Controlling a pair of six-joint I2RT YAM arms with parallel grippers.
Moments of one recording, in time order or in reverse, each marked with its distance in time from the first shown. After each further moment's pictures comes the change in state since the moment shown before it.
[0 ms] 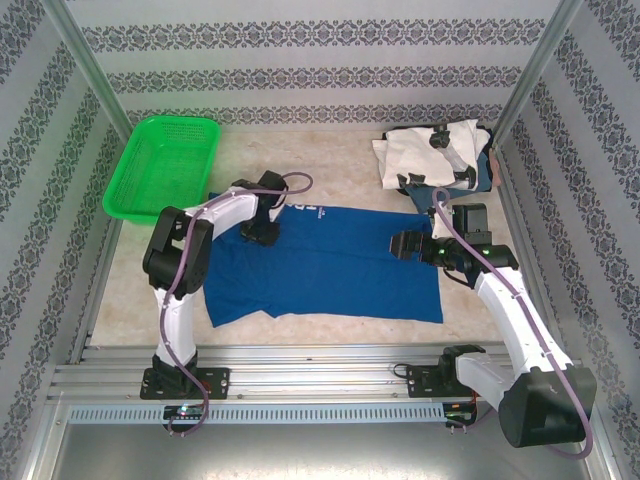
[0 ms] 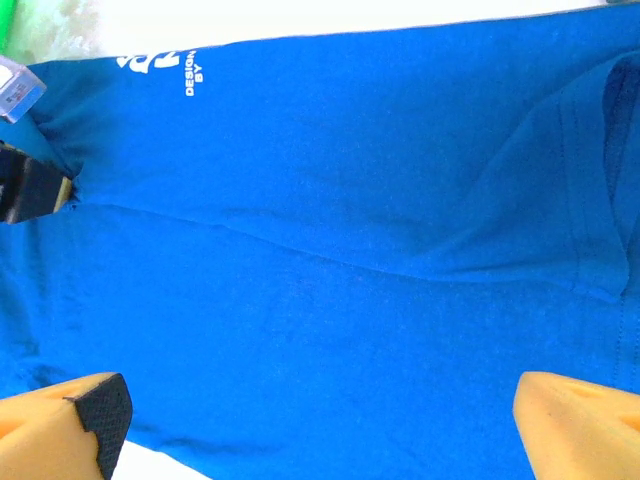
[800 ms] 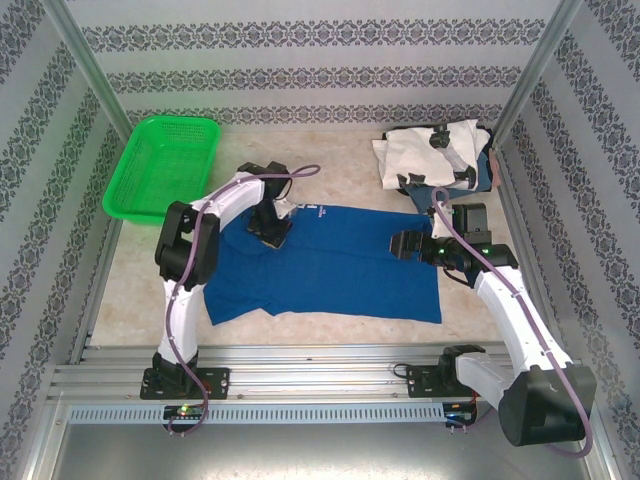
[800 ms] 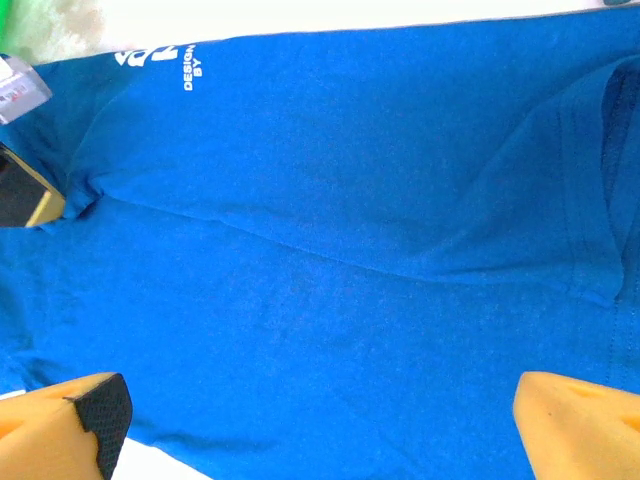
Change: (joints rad) left arm 0.003 0.114 0.238 -0.312 0.287 0.118; right arm 0.000 0.011 0.002 0.000 0.004 -0.008
